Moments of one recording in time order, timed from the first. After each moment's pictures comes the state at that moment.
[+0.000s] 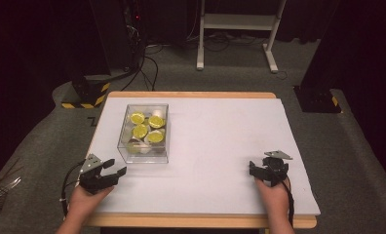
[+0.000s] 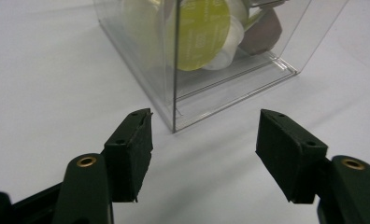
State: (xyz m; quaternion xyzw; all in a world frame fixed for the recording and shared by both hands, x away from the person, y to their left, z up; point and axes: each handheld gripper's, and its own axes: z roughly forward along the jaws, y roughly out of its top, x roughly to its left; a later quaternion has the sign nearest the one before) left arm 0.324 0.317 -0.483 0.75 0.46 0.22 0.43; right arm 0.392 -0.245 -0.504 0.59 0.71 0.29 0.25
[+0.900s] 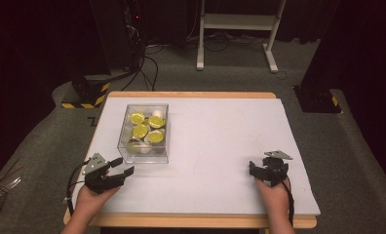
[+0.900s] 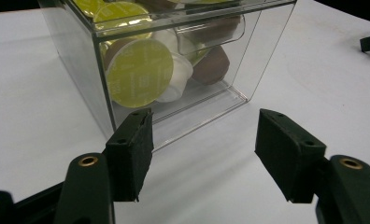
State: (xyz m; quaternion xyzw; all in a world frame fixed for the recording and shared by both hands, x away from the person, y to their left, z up) left arm 0.320 0.295 -0.468 0.74 0.43 0.20 0.47; right arm 0.392 -0.245 -0.504 0.59 0.71 0.29 0.25
